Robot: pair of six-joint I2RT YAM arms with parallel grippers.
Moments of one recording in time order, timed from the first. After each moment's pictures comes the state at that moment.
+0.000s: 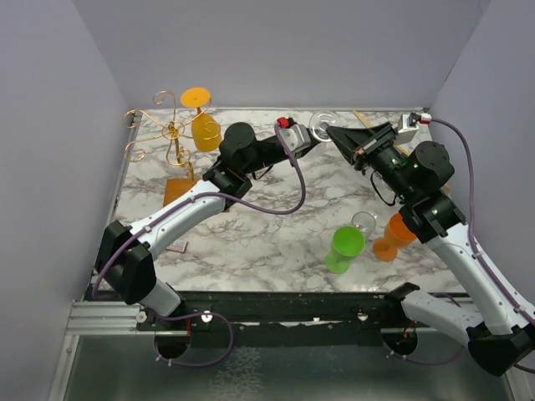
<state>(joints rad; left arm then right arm) -0.73 1.51 1.28 0.48 0.53 0.29 0.49 0.98 1.10 0.01 -0.12 1.34</state>
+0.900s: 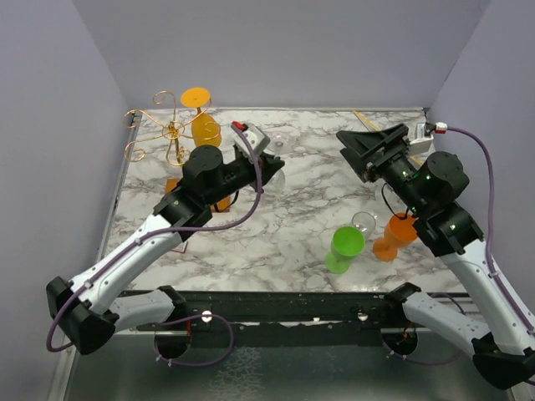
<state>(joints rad) -0.73 1.15 1.10 0.03 0.23 -0.03 0.49 0.87 1.08 -0.15 -0.04 1.23</state>
